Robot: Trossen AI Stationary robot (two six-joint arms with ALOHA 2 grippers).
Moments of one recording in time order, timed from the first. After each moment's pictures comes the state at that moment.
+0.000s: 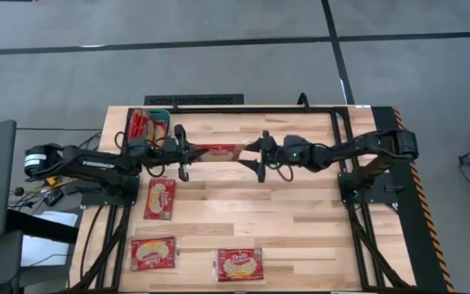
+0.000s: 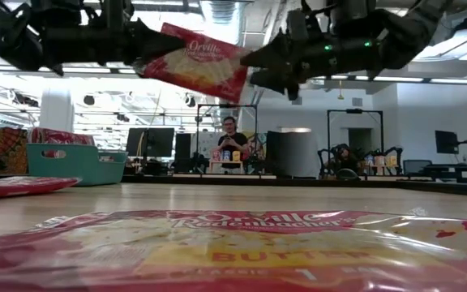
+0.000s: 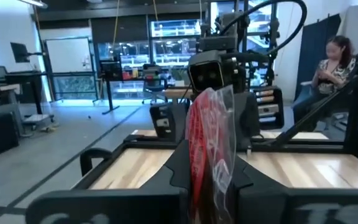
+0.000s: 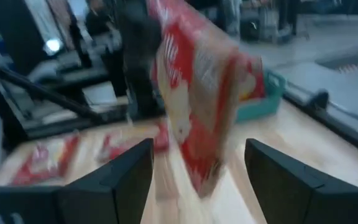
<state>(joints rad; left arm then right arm) 0.25 1.10 0.27 1.10 0.07 0.02 -0.15 1.55 0.67 0.84 -0.04 0.17</state>
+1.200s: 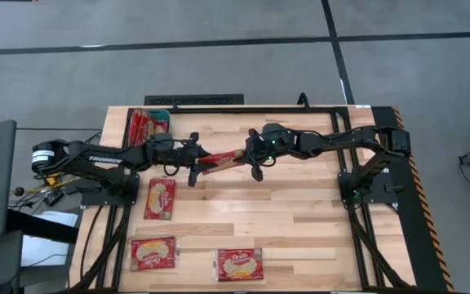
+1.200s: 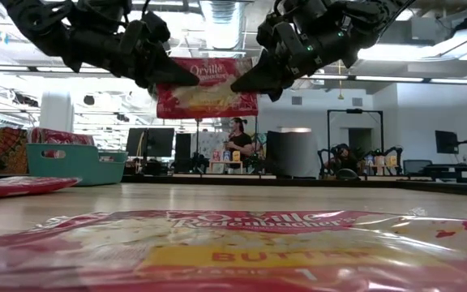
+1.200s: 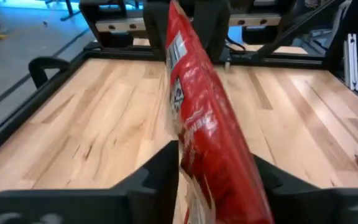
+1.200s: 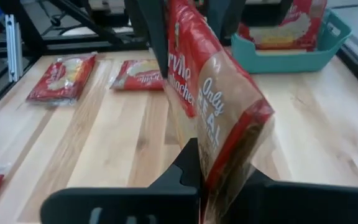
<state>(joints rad) 0.25 1.20 0.47 0.58 0.18 0.00 -0.21 1.60 0.94 0.26 -0.26 -0.03</state>
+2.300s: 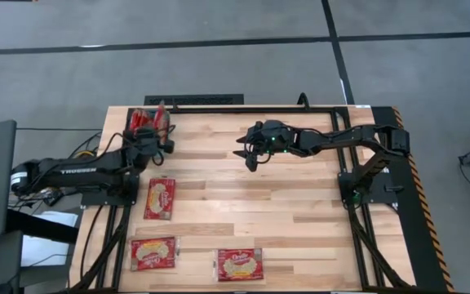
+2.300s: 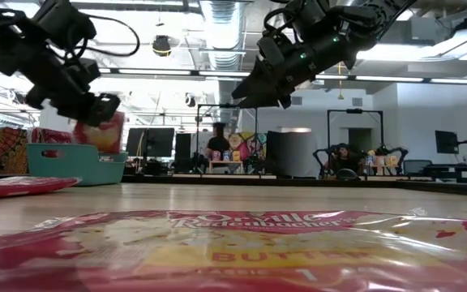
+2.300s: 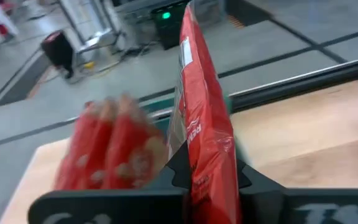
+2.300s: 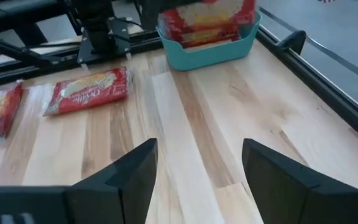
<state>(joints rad) 0.33 0.73 0.26 -0.04 -1.07 -0.28 -0.25 1.60 0.94 0.25 -0.05 0.10</state>
